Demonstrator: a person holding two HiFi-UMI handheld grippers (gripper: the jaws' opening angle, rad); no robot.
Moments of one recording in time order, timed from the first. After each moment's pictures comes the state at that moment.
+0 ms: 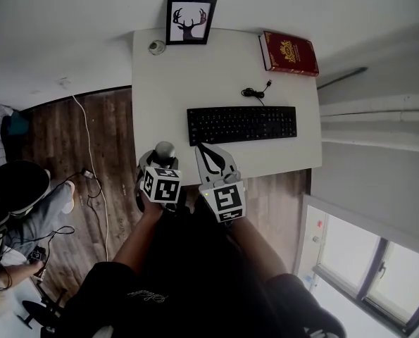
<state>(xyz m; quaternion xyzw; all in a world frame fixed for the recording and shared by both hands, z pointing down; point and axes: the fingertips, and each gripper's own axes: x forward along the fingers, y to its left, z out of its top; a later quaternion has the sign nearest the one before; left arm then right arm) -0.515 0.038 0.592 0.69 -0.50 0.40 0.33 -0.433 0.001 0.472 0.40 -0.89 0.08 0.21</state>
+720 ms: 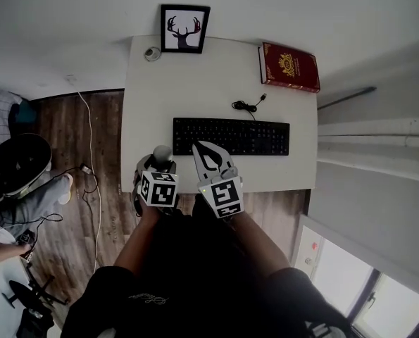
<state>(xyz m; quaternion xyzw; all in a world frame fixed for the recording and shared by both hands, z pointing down) -0.463 0.020 0.586 0.65 -0.54 0.40 0.35 -0.383 -0.041 0.479 0.33 -0.92 0.07 0.19</state>
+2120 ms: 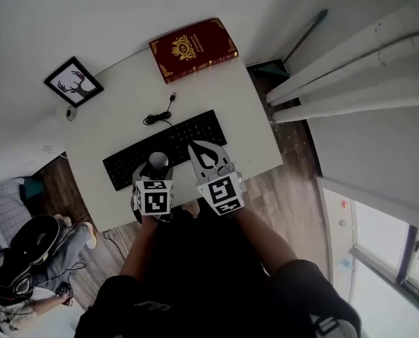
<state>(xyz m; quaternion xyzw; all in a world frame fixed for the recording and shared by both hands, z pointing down) -0.230 -0.063 0.576 0.71 -0.45 0.46 0.27 -0.117 -0.104 0.493 0.46 -0.87 0.12 0.15</state>
